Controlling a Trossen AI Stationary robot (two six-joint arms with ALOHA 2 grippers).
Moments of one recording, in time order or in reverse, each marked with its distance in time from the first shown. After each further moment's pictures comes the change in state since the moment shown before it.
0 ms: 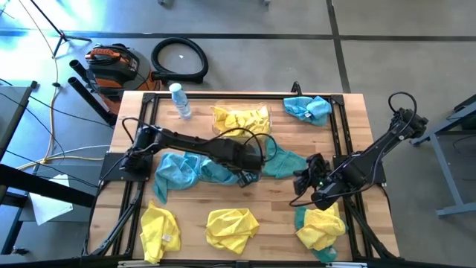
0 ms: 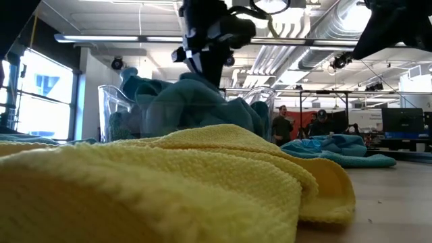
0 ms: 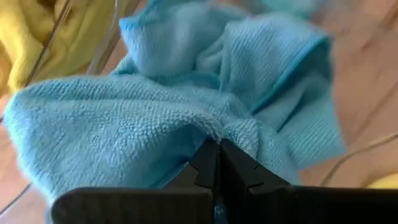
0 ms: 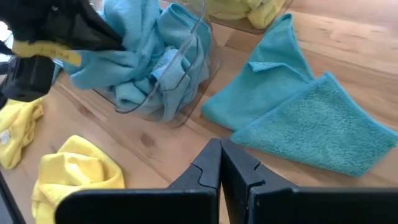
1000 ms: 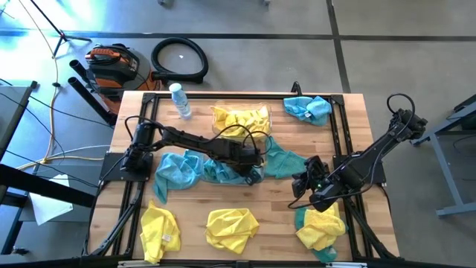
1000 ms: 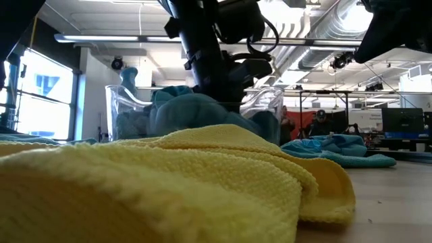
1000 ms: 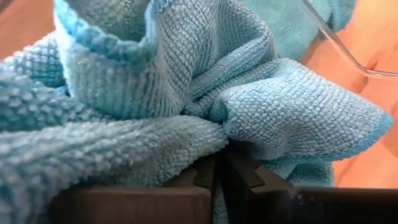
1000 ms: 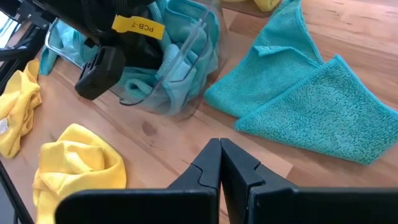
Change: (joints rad) left arm 0.073 -0.013 -0.338 0.540 0.210 -0.124; right arm 0.001 0.026 0.000 0.027 -0.046 -0.001
